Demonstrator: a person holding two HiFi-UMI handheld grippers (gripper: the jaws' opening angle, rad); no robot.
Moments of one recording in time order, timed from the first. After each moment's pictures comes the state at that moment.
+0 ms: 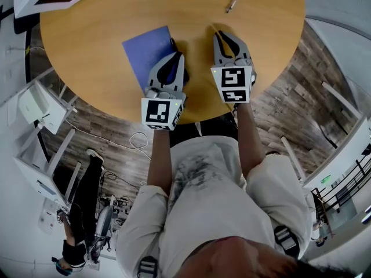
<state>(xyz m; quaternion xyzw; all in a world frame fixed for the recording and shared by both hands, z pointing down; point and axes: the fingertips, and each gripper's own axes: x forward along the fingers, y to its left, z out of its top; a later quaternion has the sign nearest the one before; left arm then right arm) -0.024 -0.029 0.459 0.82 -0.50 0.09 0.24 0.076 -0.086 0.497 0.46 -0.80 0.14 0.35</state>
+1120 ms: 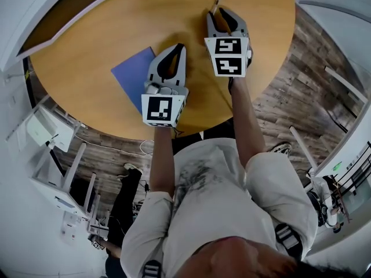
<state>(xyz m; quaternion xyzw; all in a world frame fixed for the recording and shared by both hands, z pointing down) 0.031 -0.103 0.460 0.86 -0.45 0.10 0.21 0.130 -0.186 0.528 0.54 -0.74 0.20 0.34</state>
